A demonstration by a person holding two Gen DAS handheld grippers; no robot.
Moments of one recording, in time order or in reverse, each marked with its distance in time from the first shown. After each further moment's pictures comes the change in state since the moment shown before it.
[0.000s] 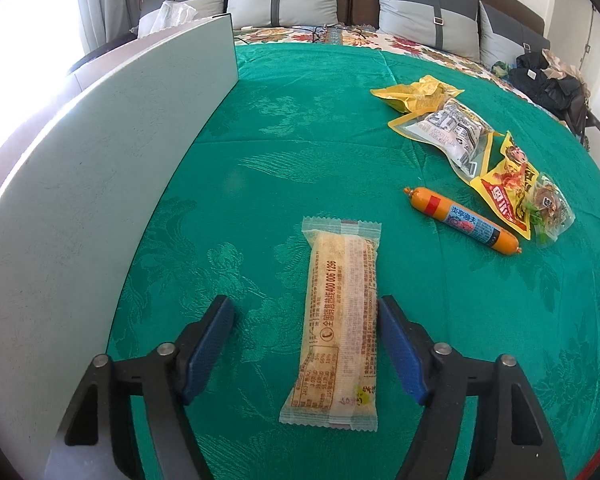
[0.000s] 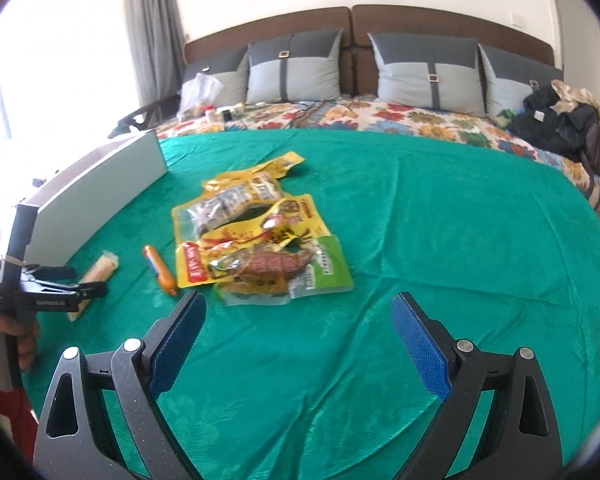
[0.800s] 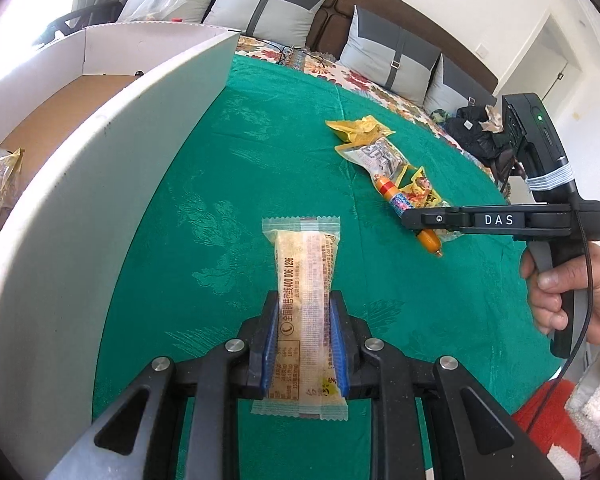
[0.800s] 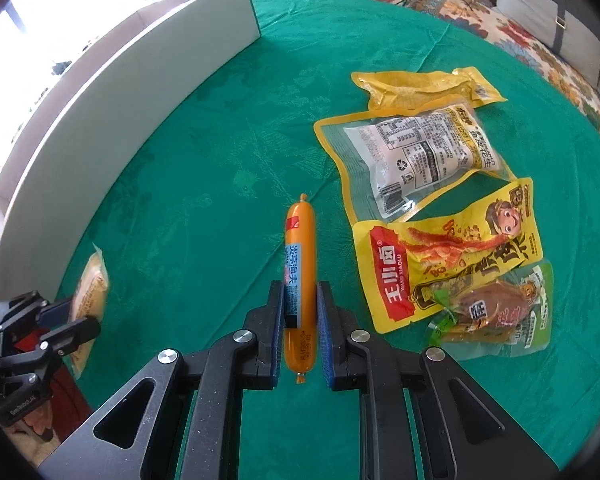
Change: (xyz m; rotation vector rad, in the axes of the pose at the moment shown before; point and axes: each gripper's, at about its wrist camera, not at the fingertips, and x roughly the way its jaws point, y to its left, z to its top) left arm -0.080 0.055 -0.041 -0.173 -0.063 -0.363; right arm 0.103 0.107 0.057 -0.017 0.500 0.135
